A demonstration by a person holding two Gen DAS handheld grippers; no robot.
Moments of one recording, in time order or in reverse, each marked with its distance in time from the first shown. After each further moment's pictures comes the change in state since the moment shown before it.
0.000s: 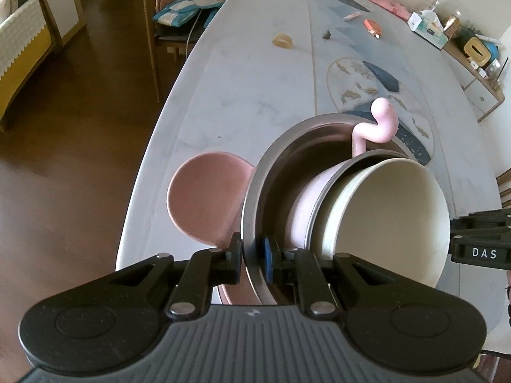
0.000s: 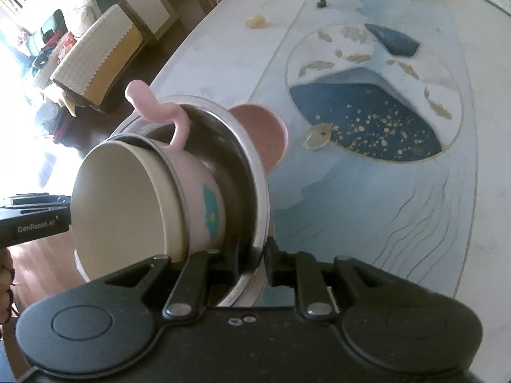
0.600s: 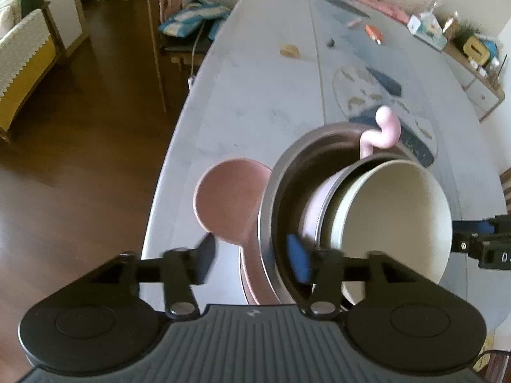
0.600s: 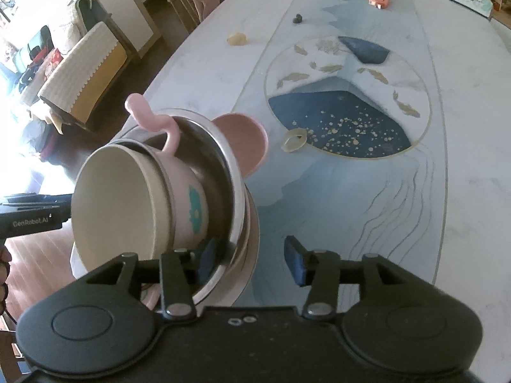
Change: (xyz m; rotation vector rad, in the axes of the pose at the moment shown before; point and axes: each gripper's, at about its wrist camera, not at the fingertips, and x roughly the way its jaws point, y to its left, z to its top) left arm -0.017 0.012 -0.004 0.014 -0.042 0.022; right arm -0.025 -0.002 -0.017 0.041 -0.069 -0.041
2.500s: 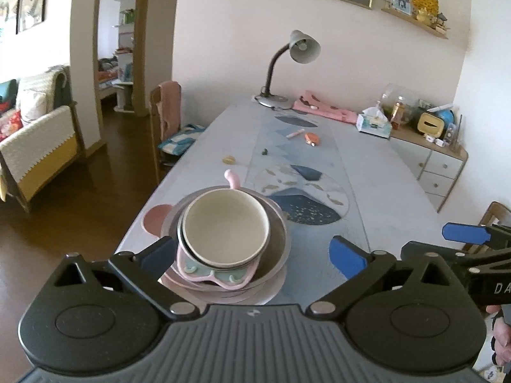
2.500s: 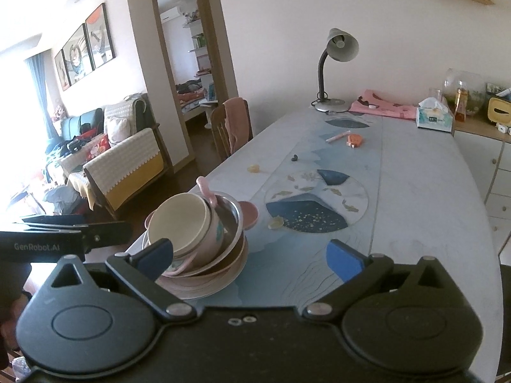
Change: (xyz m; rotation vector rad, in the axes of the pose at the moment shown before) left arm -0.144 -0.153 -0.141 0.018 -0.520 0.049; right arm -0.156 -0.020 -0.138 -0.155 -0.572 0.050
